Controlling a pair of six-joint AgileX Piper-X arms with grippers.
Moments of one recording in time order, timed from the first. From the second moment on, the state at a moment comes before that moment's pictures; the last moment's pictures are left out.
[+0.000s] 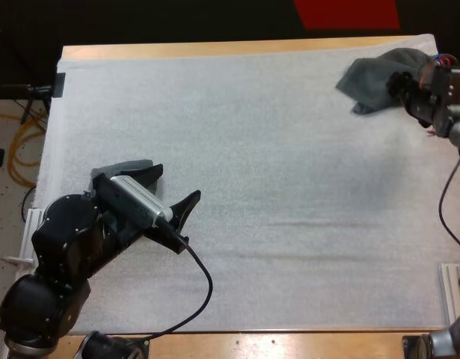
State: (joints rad) left arm -0.36 0.66 -0.92 0.73 0.30 -1.72; right arm -0.07 1.94 -1.33 0.27 -0.17 -1.17
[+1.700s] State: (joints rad) left arm -0.36 0.66 -0.92 0.73 0.34 -1.77; right arm -0.07 1.79 -1.48 0.14 -0.29 -1.47
